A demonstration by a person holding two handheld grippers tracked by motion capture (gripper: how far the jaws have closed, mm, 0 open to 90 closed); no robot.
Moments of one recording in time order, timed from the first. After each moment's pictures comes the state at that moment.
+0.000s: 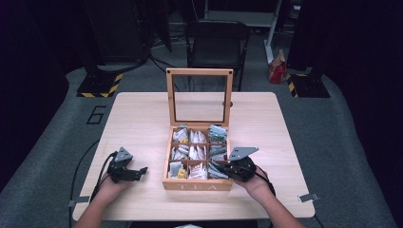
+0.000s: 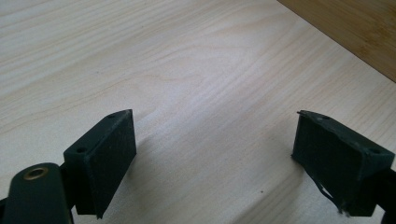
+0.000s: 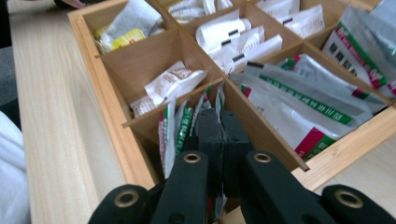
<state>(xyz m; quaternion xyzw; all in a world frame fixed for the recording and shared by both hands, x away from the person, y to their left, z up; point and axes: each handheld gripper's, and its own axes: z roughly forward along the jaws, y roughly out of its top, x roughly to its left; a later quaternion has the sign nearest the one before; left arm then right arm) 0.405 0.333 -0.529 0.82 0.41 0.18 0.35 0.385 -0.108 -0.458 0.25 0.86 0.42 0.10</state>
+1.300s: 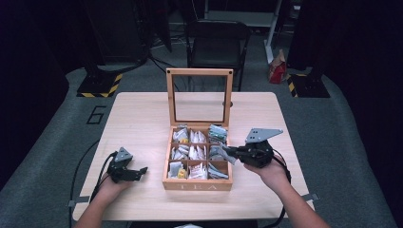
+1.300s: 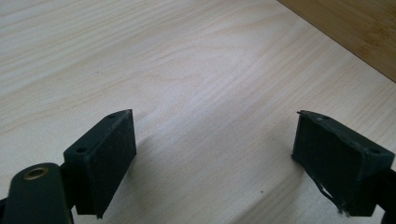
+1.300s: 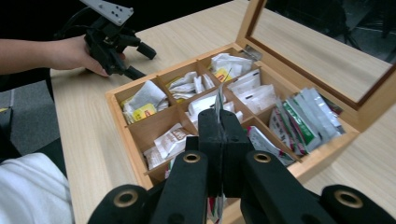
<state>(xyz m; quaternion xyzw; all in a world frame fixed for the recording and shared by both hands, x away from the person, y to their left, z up) 0.405 0.333 -0.529 0.82 0.41 0.18 0.35 0.387 -0.139 -0.375 0.25 0.83 0.48 0.10</state>
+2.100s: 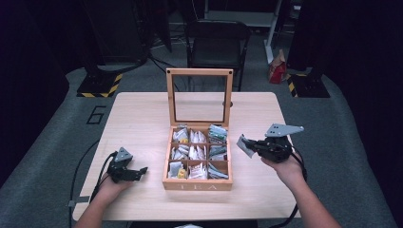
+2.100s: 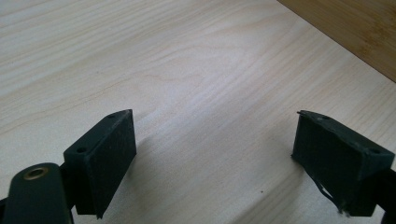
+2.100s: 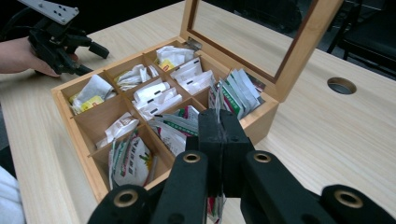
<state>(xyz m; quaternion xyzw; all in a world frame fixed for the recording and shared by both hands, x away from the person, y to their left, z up) 0.405 0.333 -0.529 0.82 0.41 0.19 0.35 0.398 -0.189 -0.376 0.30 0.81 0.47 0.15</state>
